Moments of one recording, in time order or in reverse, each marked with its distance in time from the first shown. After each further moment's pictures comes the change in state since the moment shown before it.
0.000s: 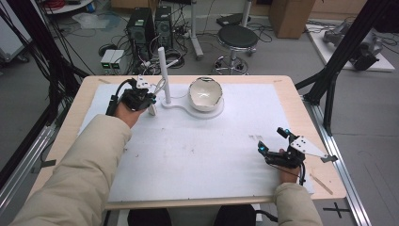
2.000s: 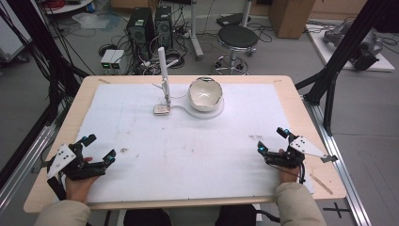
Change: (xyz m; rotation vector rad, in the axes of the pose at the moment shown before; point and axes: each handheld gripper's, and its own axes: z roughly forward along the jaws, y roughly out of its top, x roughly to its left) left arm -0.038 -0.213 -0.134 -0.676 -0.012 -0.266; right arm 0.001 0.000 0.001 0.006 0.000 -0.007
